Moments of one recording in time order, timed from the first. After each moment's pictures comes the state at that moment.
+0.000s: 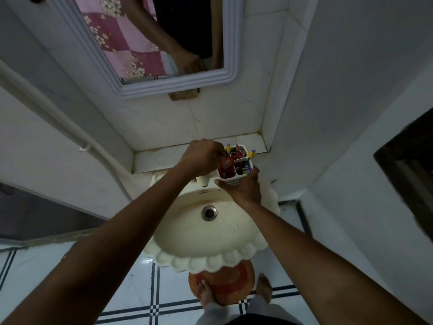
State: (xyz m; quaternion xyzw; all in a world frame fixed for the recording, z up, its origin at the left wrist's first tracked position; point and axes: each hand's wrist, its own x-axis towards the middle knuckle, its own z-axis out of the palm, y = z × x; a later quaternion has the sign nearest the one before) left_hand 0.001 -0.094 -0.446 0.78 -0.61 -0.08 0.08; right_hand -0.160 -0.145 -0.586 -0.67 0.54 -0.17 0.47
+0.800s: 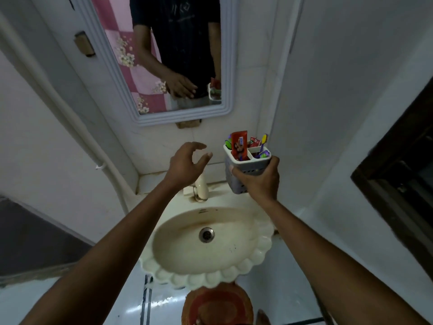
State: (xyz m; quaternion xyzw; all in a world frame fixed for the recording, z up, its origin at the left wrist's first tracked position) left_hand -0.007 -0.036 -0.398 0.79 -0.48 -0.05 0.37; right_hand -0.206 -0.156 -0.467 -0.66 0.47 -0.42 0.41
